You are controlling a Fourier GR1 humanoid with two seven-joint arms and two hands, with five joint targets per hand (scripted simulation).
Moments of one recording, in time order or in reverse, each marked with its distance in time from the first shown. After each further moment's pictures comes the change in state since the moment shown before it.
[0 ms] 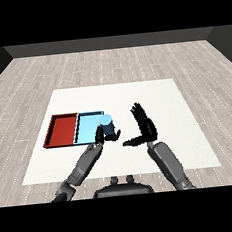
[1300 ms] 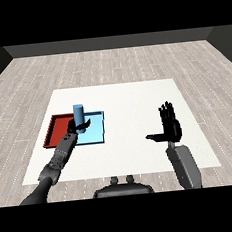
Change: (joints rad) left arm -0.283 0.248 0.272 0.597 -0.065 -0.059 0.249; right arm 0.149 -0.086 -0.271 -0.039 -0.079 0.075 -0.042
